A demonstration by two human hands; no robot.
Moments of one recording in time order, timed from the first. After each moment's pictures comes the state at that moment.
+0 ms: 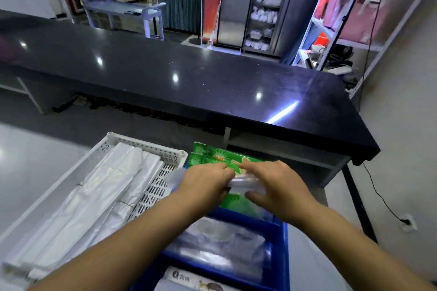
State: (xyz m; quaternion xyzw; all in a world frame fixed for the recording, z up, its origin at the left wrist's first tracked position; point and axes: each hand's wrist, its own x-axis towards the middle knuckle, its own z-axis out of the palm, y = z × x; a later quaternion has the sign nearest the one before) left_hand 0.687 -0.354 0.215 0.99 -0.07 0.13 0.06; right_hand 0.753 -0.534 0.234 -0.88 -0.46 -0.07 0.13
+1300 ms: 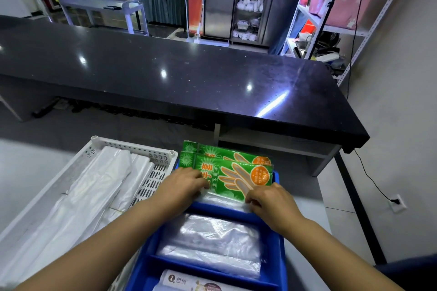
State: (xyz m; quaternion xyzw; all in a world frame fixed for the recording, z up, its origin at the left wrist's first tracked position) left_hand 0.699 -0.309 0.160 0.98 -0.14 0.06 0.09; right_hand 0.754 -0.551 0.162 -0.93 -0.34 0.04 0.10
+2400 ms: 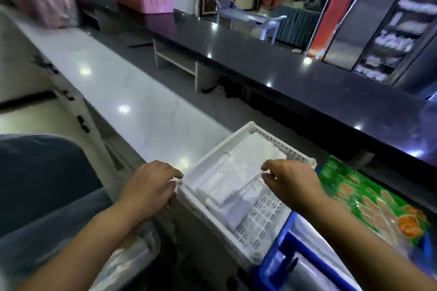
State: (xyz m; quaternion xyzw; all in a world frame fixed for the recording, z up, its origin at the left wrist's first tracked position) left_hand 0.365 -0.127 0.201 0.94 0.25 0.20 0.13; right_hand 0.607 -0.305 0.244 -0.83 -0.56 -0.05 0.06
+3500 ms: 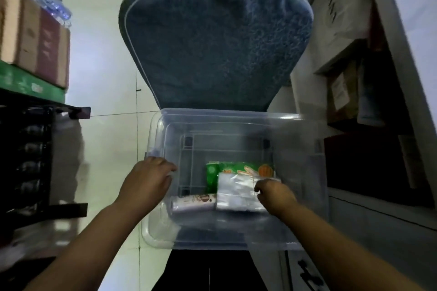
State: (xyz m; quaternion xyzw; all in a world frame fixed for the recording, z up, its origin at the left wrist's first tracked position) left_hand -0.032 0.009 -0.063 0.71 0.66 -0.05 0.25; right_hand 0.276 0.006 -0.142 -0.63 -0.65 0.37 -0.24
